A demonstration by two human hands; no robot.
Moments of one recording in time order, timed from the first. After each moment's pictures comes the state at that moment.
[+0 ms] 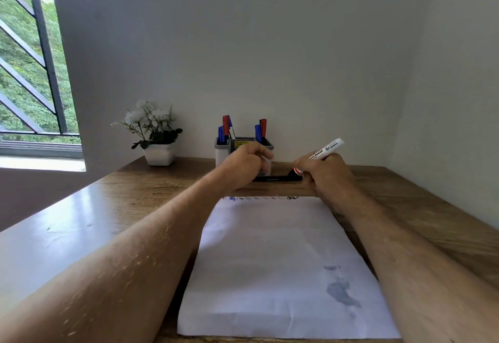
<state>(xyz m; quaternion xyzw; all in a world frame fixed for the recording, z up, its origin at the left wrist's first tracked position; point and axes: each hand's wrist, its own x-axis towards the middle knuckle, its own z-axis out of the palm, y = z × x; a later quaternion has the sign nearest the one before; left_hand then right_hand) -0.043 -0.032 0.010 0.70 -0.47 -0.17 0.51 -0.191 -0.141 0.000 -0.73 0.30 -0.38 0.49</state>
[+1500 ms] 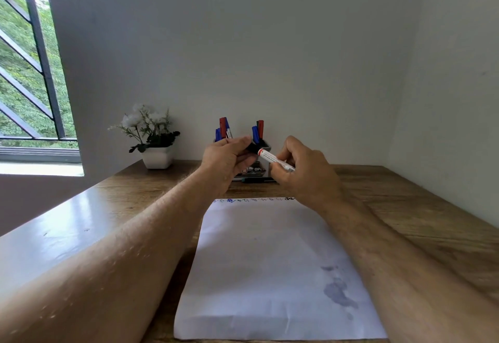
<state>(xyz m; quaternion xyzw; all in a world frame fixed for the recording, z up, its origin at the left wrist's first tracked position) -0.042 -0.022 0.015 0.49 -0.24 -0.27 0.79 -0.187 -0.117 -0.002 -0.88 0.14 -0.42 0.19</state>
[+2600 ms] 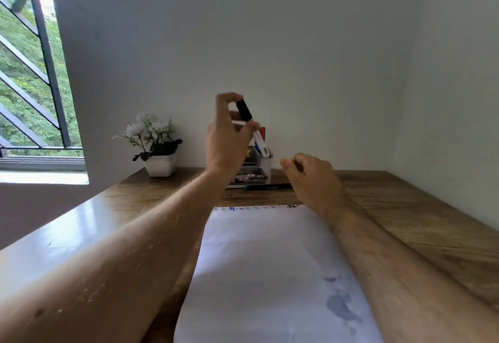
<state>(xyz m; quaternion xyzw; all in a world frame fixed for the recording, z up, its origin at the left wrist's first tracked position) -0.037 -0.036 0.043 0.57 -0.43 0.14 0.69 -0.178 -0.134 -0.006 -0.86 0.20 -0.41 0.21</state>
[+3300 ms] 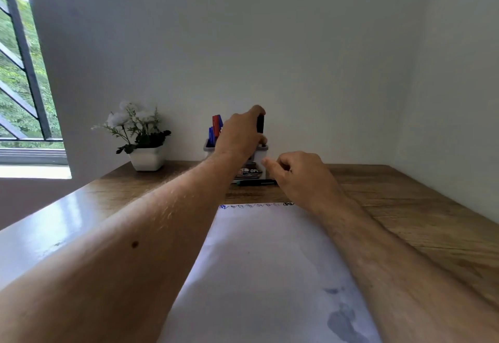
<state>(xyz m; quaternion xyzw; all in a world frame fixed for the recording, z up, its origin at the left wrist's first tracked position) -0.001 -0.105 0.038 0.77 -0.49 0.21 0.35 -0.163 -0.143 -0.008 -0.89 0.20 -0.38 0.16</state>
